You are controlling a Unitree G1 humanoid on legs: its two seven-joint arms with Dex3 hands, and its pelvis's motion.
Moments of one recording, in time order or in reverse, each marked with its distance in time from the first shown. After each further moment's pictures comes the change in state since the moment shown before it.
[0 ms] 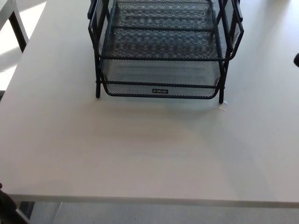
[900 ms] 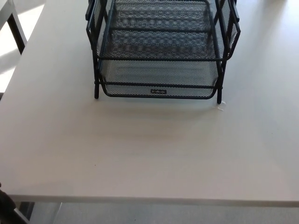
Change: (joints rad) left_arm 0.000 0.000 0.006 -0.003 0.002 0.000 0.000; right_arm 0.374 0.020 -0.486 0.148 0.151 0.056 -0.077
